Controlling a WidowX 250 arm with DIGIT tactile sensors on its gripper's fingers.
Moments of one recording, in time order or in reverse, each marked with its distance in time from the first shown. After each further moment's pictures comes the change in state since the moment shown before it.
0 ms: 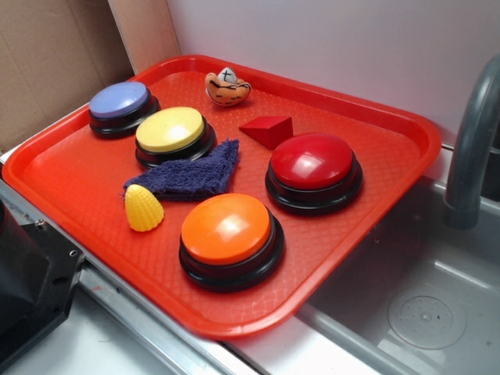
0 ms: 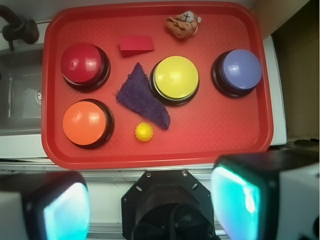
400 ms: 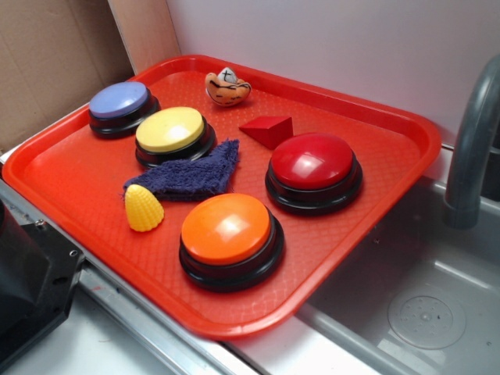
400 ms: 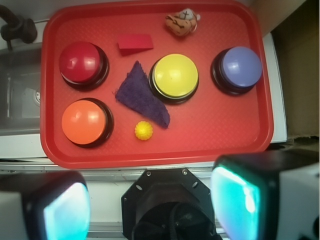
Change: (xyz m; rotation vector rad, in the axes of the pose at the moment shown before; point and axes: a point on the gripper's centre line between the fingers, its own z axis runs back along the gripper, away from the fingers) arm 0.000 0.001 -0.004 0.005 0.009 0.005
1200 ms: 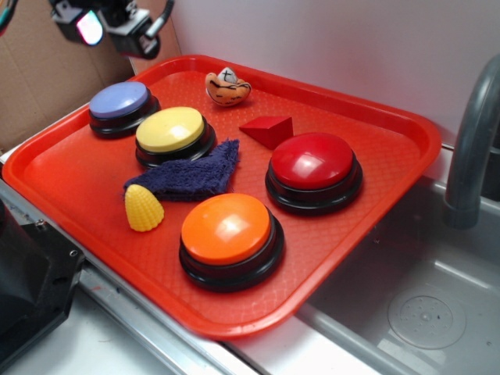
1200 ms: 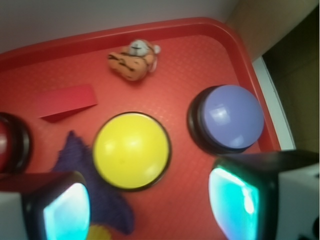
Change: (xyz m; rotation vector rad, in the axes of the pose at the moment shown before) arm 0.077 0.079 -0.111 0.087 -0.133 0.201
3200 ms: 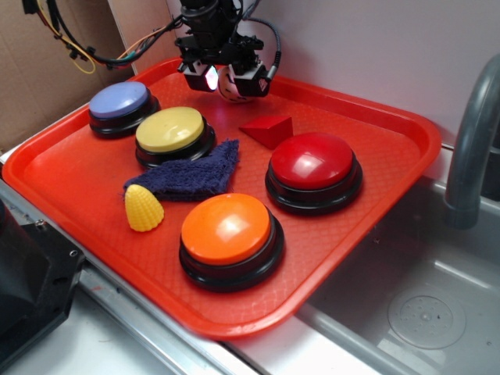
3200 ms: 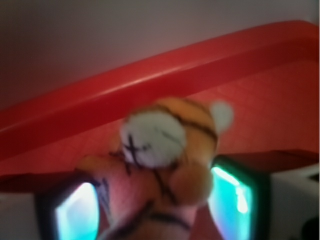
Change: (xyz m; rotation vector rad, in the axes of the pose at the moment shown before) arm 0.099 -0.037 -0.132 -0.049 0.011 0.095
